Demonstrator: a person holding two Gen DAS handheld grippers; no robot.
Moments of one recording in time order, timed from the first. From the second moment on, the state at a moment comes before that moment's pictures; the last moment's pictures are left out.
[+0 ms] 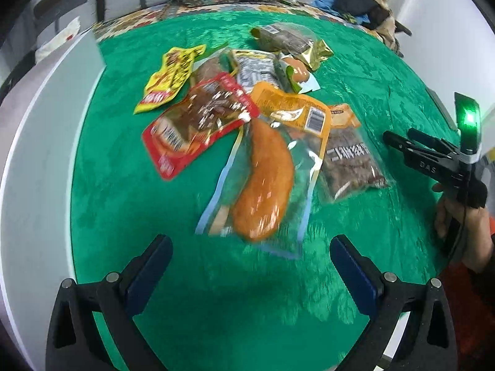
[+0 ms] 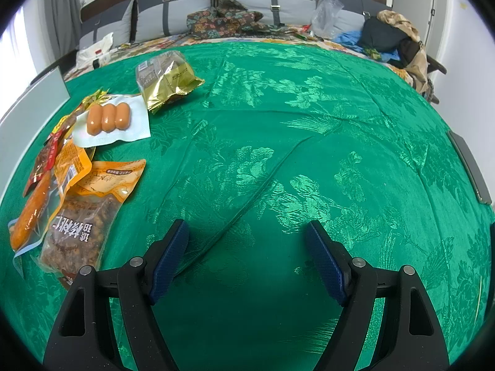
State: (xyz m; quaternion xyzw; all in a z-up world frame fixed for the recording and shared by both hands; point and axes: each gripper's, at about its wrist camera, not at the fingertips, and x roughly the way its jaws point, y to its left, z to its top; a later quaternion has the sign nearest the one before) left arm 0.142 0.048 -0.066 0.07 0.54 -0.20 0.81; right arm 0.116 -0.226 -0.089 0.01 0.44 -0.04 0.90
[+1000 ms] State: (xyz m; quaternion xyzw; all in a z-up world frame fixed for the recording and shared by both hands) left arm 0.099 0.058 -0.097 0.07 0.55 -0.12 0.82; right arm 0.117 -0.226 -0.090 0.01 0.44 -0.04 0.90
